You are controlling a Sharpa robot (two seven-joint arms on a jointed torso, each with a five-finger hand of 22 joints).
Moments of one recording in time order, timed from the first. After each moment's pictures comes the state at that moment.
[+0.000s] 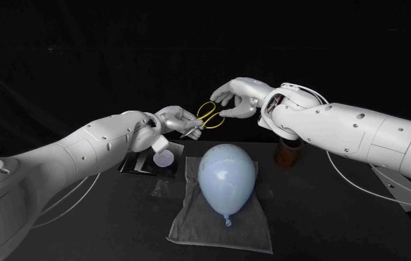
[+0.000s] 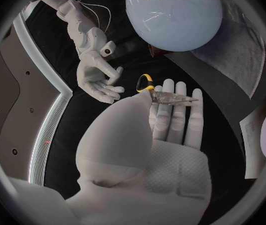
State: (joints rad) left arm 1.31 -0.49 -0.06 0.80 -0.44 0.23 0.15; left_hand 1.60 0.01 0.34 0.32 0.04 0.92 0.15 0.38 0.40 1.27 0.10 0.08 0.07 1.01 0.09 0.17 0.42 0.16 0.85 0.29 0.11 0.07; right arm 1.49 -0.46 -0.15 1.09 -1.32 -0.33 0.28; right_hand 1.39 -0.16 0.42 -0.12 0.16 0.84 0.16 0.08 0.35 0.93 0.12 0.07 0.07 0.99 0.07 0.11 0.31 0.17 1.27 0.13 0.72 0.44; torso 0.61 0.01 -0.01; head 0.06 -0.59
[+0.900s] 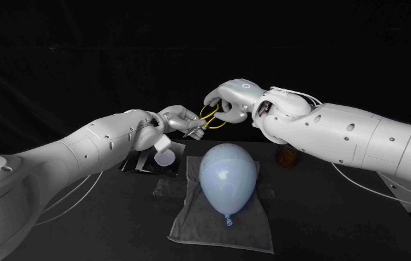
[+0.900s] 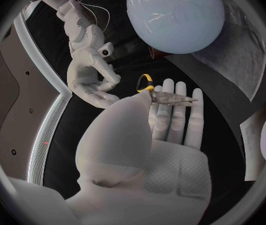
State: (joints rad) left arm 1.32 -0.49 -0.06 0.81 -0.44 0.24 0.14; left_hand 1.59 0.00 0.35 0.32 0.05 0.92 0.15 0.38 0.43 1.28 0.10 0.08 0.07 1.01 0.10 0.17 0.43 0.15 0.86 0.29 0.11 0.07; right arm 1.49 -0.43 -0.16 1.16 -1.57 -0.40 0.15; right_hand 1.33 -0.21 0.55 -0.11 0.17 0.86 0.15 0.09 0.35 1.04 0.10 0.07 0.07 1.16 0.03 0.49 0.67 0.13 1.41 0.08 0.81 0.56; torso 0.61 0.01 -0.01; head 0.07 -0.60
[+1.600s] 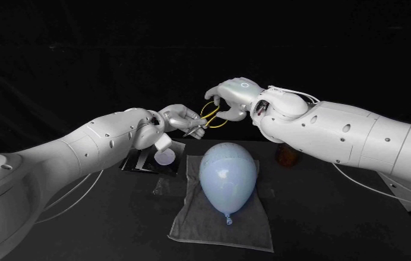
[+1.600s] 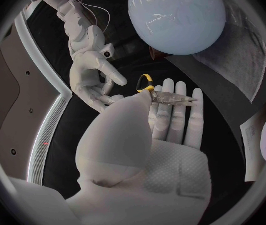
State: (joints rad) left arm 1.32 -0.49 -0.06 0.82 -0.44 0.24 0.13; left_hand 1.59 0.00 0.35 0.32 0.05 0.91 0.15 0.38 0.44 1.28 0.10 0.08 0.07 1.01 0.10 0.17 0.43 0.15 0.86 0.29 0.11 0.07; right arm 1.49 -0.42 -0.16 1.15 -1.63 -0.38 0.06; right_hand 1.39 -0.19 0.42 -0.06 0.18 0.72 0.18 0.13 0.38 0.84 0.11 0.39 0.38 1.12 0.02 1.20 0.88 0.05 1.47 0.13 1.46 1.31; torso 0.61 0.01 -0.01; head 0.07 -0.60
